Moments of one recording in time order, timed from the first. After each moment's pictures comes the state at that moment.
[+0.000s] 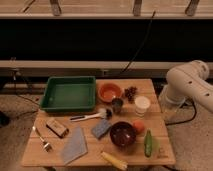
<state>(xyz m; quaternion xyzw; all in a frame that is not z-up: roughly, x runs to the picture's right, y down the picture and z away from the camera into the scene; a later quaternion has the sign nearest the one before) 0.284 0.107 0.684 -0.28 0.02 0.02 0.96</state>
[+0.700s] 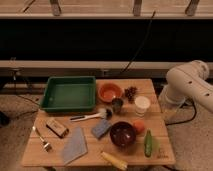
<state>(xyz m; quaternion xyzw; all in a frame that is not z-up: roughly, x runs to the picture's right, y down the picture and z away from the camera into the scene) 0.284 0.107 0.684 -0.28 0.02 0.02 0.96</state>
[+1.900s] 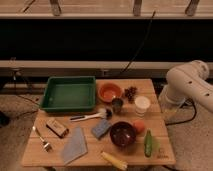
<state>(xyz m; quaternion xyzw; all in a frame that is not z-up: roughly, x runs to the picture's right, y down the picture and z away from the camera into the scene) 0.284 0.107 0.684 -0.28 0.02 0.02 0.96</state>
